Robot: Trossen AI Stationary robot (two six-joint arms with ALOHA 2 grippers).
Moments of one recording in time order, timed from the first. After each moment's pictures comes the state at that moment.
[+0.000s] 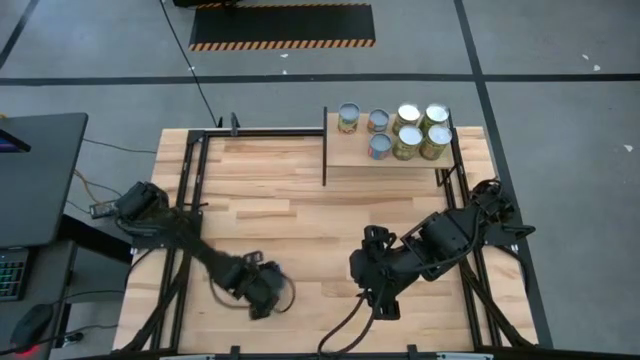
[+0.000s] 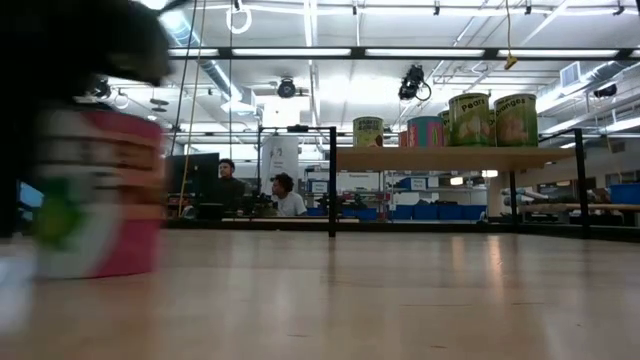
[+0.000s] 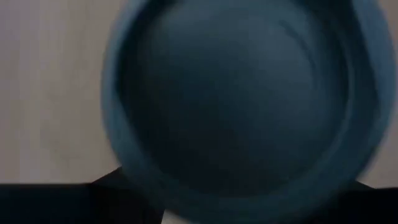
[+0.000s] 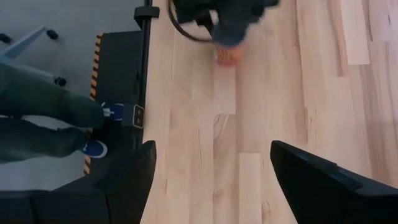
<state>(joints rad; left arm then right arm) -0.64 1.73 1.04 -0.62 -0.15 -0.83 0.57 1.93 2.35 -1.46 0.19 0.54</state>
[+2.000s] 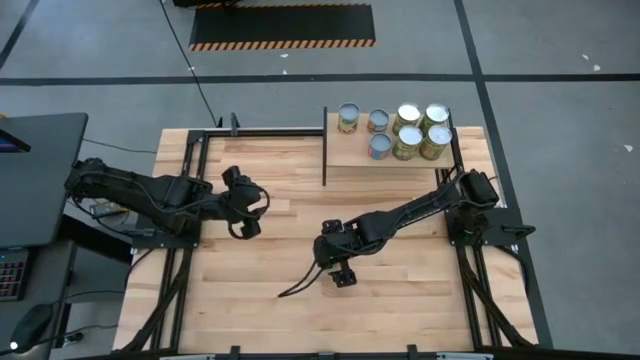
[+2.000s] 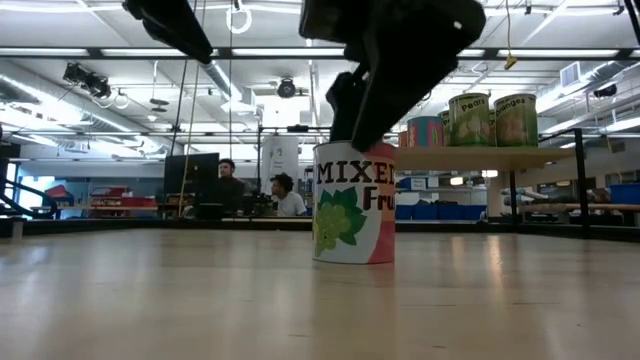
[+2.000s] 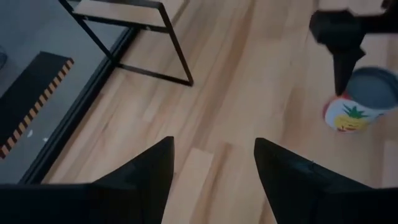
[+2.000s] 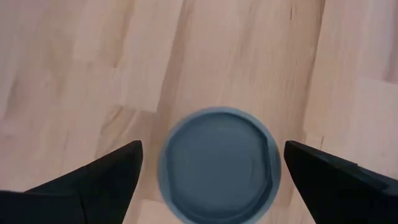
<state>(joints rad) -0.24 1.09 1.04 -0.80 -0.58 -0.34 0.27 1.93 1.48 -0.65 0.04 0.05</state>
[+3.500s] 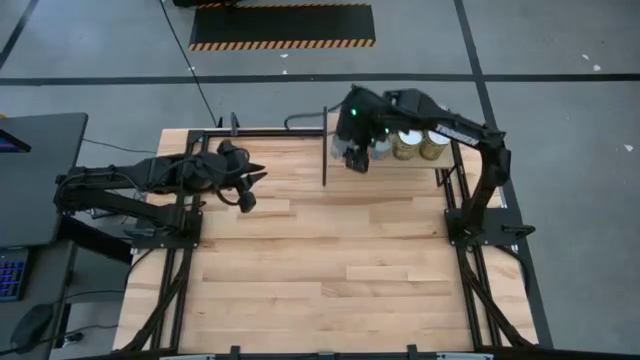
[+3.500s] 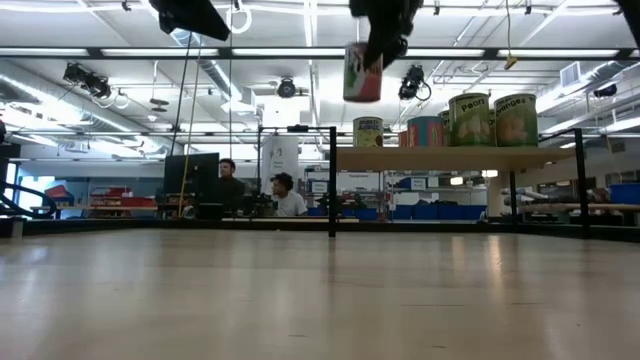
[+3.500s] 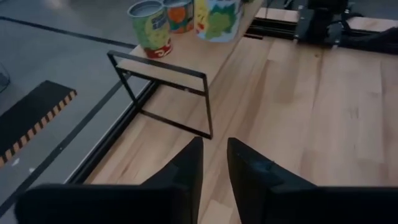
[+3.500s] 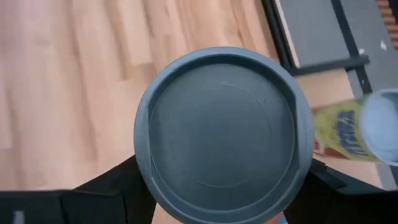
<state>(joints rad) 0.02 0.96 1.04 -0.63 -0.43 -0.14 -0.31 1.75 2.01 -1.28 0.02 -0.10</state>
